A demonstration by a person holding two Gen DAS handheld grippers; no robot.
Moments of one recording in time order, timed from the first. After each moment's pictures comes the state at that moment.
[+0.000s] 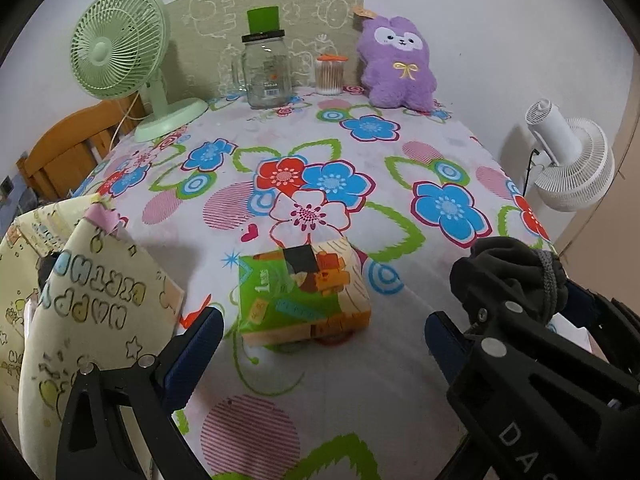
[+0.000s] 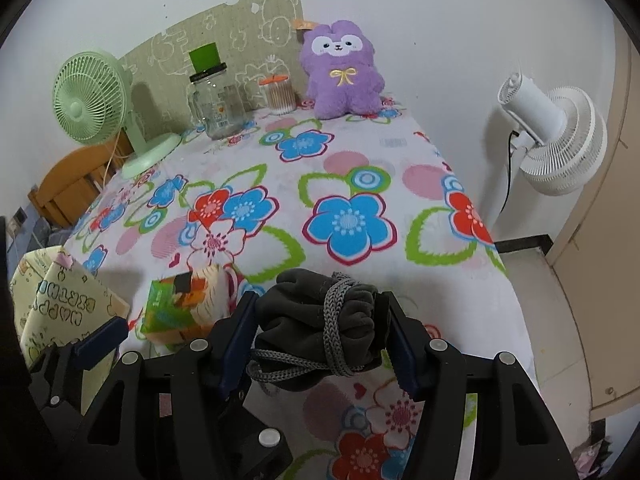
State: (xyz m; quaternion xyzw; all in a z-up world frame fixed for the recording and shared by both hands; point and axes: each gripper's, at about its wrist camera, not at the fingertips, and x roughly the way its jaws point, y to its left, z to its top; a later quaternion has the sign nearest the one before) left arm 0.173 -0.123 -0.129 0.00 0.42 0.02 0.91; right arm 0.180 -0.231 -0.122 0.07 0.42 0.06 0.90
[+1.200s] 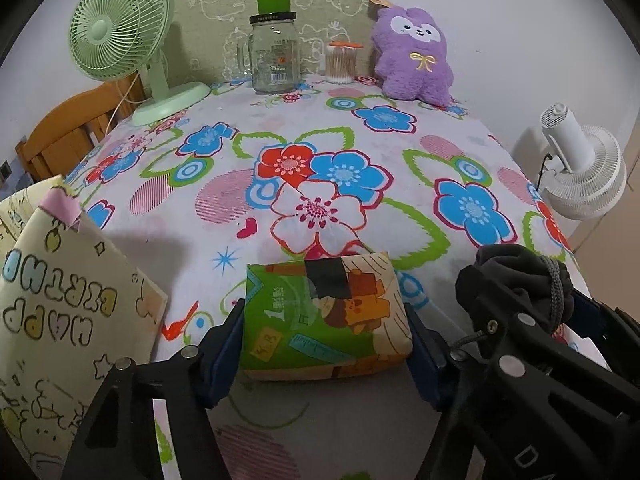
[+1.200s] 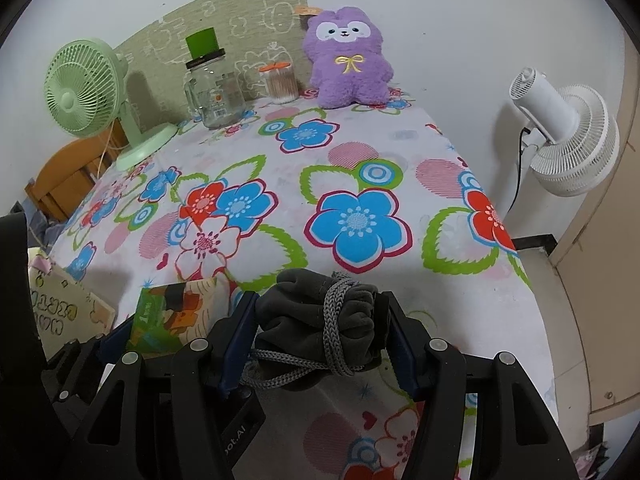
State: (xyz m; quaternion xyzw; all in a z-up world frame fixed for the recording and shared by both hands) left arm 0.190 -0.113 -0.149 -0.02 0.43 0.03 0.90; right arm 0.199 -0.225 -0.140 0.06 0.43 0.07 0.90
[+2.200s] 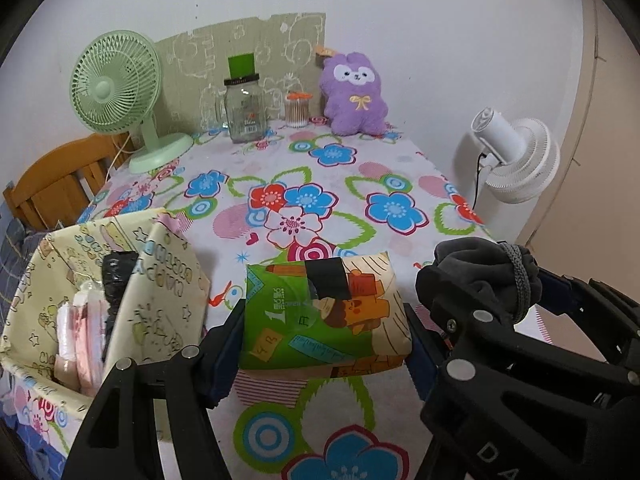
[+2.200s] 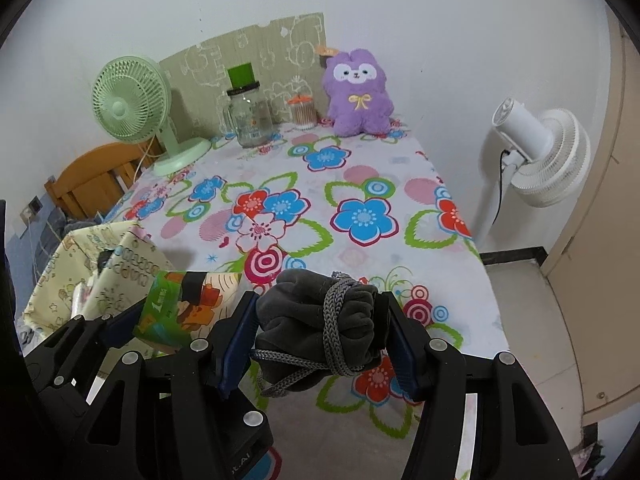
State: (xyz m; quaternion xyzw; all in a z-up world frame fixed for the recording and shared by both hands) left arm 0.099 -0.116 -0.081 0.02 0.38 -0.05 0.92; right arm 0.106 -0.219 -0.073 0.05 0.40 0.08 0.91
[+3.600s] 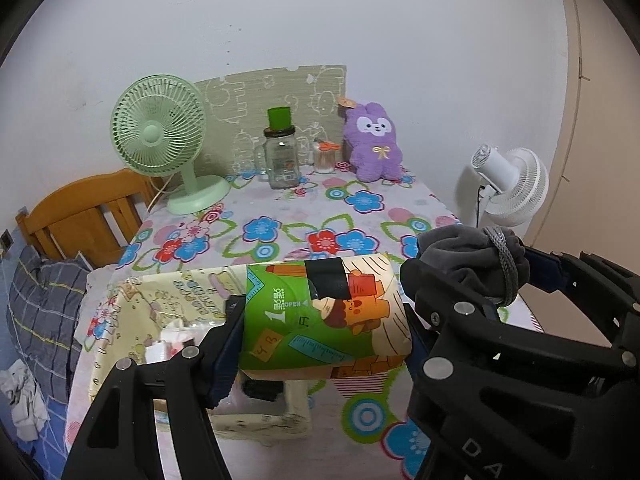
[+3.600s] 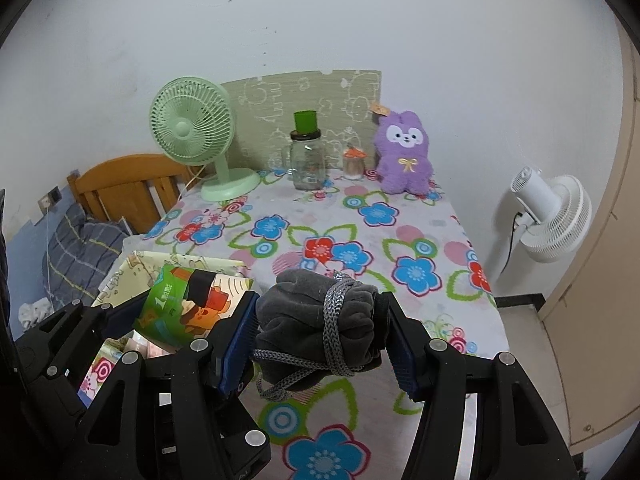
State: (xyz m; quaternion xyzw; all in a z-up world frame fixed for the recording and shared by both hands) left arm 0.063 -0.031 -0.012 0.04 0.33 -0.06 0.94; right arm 0.071 -0.133 0.006 0.01 0.34 0.10 0.93
